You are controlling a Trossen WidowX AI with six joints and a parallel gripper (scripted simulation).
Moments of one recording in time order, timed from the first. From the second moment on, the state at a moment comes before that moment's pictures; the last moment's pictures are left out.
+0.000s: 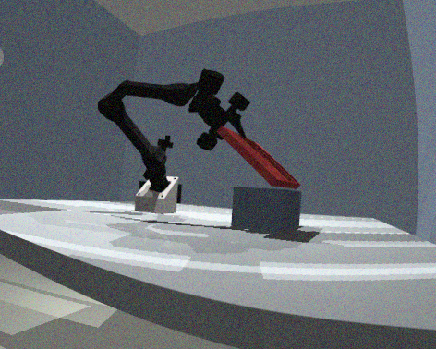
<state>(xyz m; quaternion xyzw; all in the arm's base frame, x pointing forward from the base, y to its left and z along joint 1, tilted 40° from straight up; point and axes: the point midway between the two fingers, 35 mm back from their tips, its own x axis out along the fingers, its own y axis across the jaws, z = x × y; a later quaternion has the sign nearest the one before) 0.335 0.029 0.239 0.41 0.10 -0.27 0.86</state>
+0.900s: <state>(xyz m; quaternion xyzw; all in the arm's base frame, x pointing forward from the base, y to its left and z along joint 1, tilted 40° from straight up) 0.326 -0.012 0.272 0.41 0.10 -0.27 0.86</state>
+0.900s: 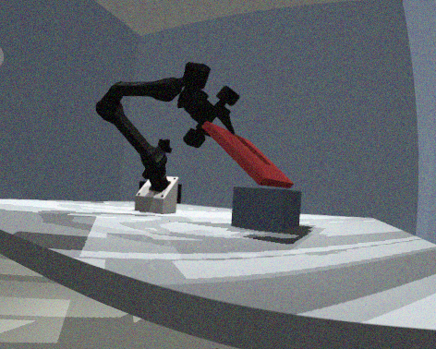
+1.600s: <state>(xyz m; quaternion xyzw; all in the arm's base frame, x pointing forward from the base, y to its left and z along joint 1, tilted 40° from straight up) 0.318 -0.045 0.299 0.41 0.10 -0.27 0.86</state>
